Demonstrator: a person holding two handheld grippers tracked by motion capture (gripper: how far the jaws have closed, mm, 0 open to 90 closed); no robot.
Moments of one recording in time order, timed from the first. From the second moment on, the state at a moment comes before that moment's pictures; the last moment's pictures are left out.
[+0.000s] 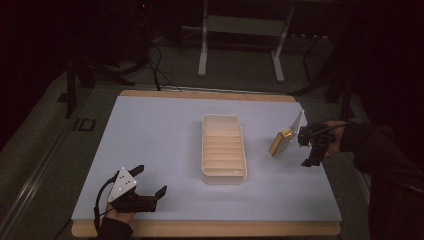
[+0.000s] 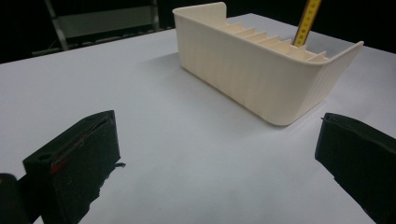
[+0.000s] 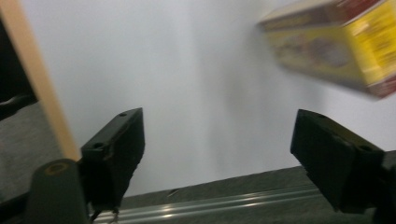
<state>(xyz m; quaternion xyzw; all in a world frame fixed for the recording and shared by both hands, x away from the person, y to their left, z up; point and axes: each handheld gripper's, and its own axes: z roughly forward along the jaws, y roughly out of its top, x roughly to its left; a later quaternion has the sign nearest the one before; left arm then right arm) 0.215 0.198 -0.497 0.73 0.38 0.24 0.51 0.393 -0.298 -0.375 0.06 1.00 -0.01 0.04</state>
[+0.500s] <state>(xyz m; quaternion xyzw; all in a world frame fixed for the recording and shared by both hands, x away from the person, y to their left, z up) 0.214 0.199 -0.499 0.74 0.38 0.23 0.51 0.437 -0.285 -0.370 0.04 0.99 0.02 0.10</state>
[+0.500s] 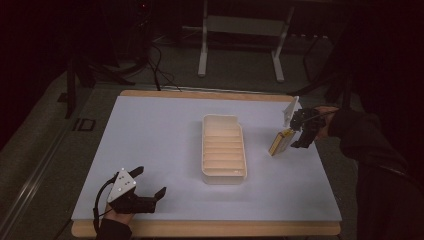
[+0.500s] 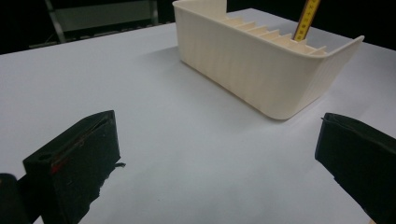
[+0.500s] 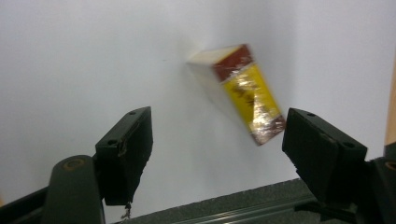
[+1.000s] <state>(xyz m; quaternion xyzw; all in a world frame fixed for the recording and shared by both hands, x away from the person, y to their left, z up) 0.212 0.201 -0.500 0.74 0.38 0.23 0.51 0.464 -0.266 -0.396 0.01 1.00 -0.01 0.08</state>
